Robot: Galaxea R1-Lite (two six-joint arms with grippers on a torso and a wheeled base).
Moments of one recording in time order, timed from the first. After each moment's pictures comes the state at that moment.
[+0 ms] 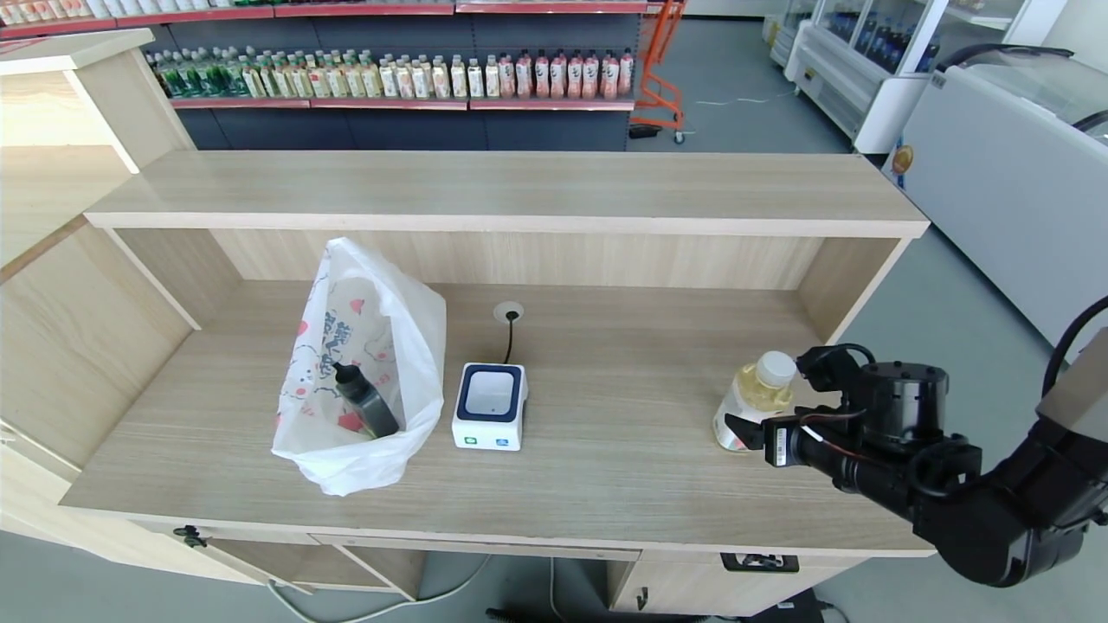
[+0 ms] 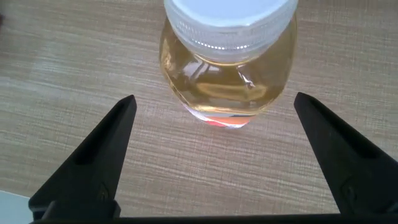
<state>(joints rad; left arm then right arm) 0.00 0.00 0.00 0.00 0.01 0.00 0.25 2.02 -0.53 -1.13 -0.04 0.03</state>
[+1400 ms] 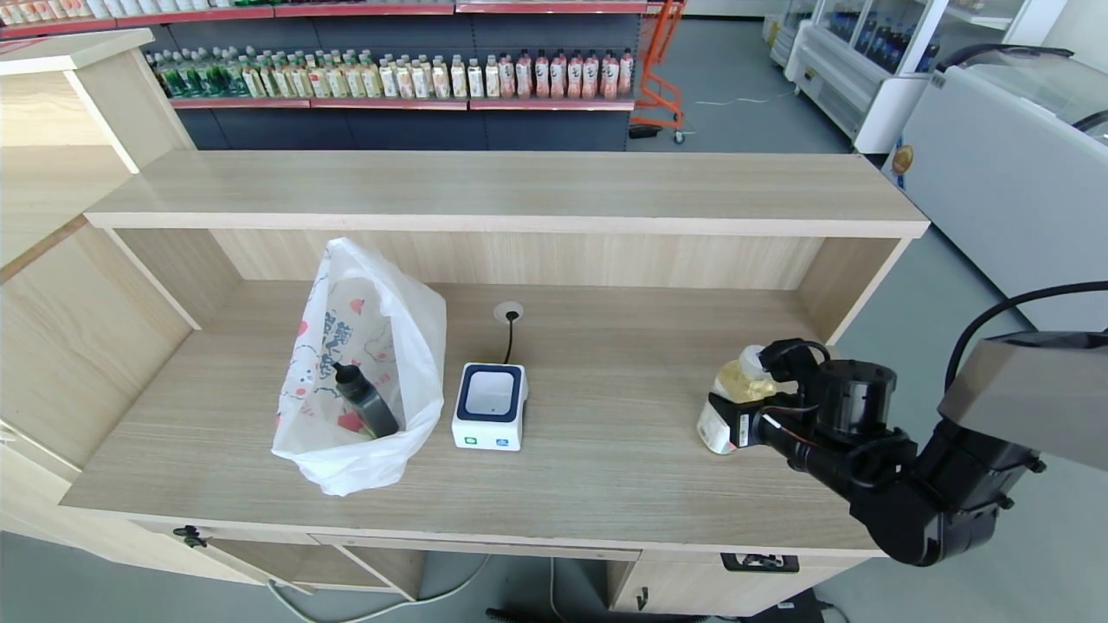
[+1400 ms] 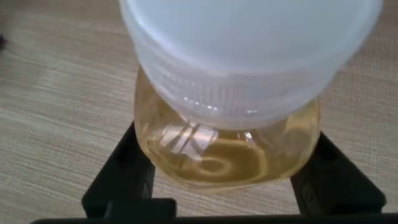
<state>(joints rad) 0.00 0.00 0.00 0.00 0.01 0.00 0.27 2.20 -0.66 -1.30 -0.02 -0.02</state>
